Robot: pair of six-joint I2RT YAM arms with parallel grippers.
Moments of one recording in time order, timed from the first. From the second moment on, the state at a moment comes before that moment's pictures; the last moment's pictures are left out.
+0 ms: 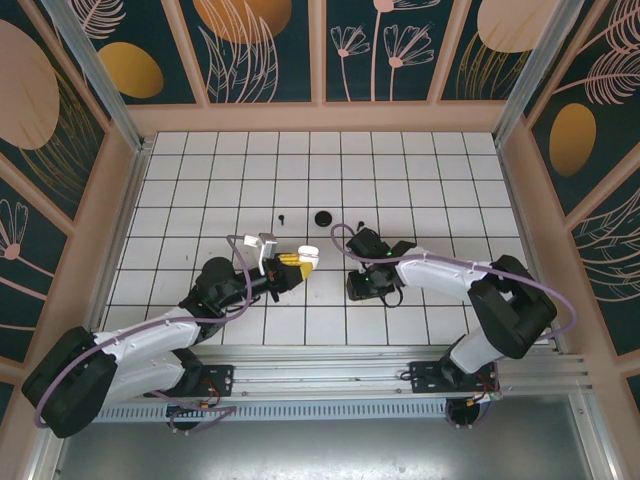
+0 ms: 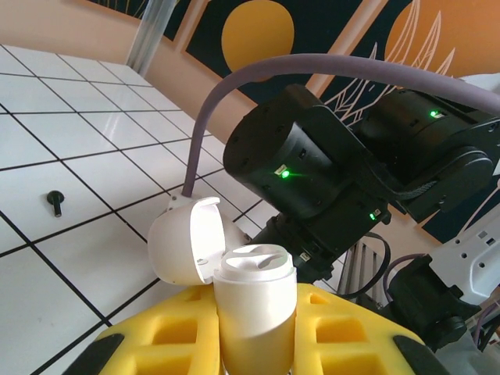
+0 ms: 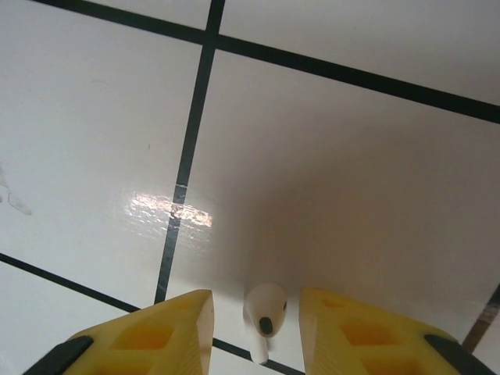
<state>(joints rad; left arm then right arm) -0.71 1.07 0.27 0.77 0.46 -0.55 0.77 1.52 0.80 -0.56 -0.10 0.49</state>
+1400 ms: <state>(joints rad) -0.71 0.89 0.22 0.70 0.41 -0.33 0.67 1.14 0.82 -0.51 -0.21 0.47</state>
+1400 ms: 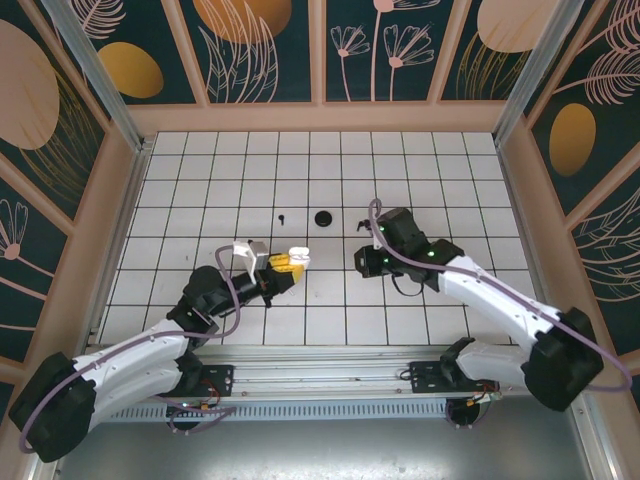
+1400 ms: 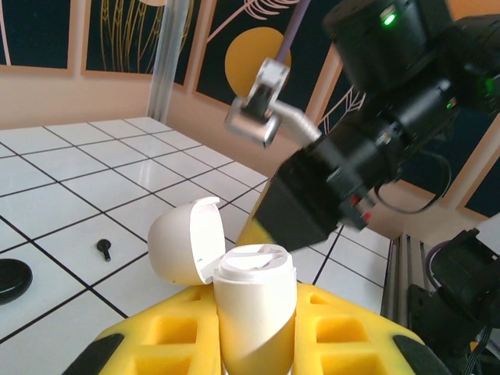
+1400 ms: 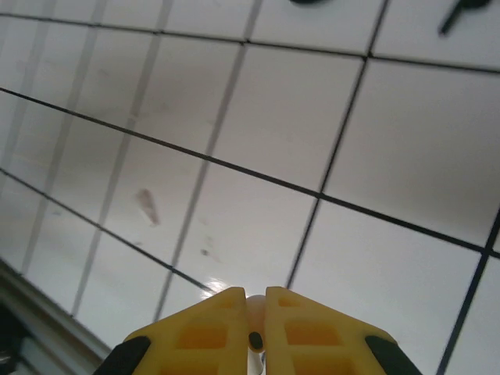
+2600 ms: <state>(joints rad) -0.71 1.04 0.30 1.03 0.48 -0.43 0.85 0.92 0.72 0.25 -0.26 0.68</state>
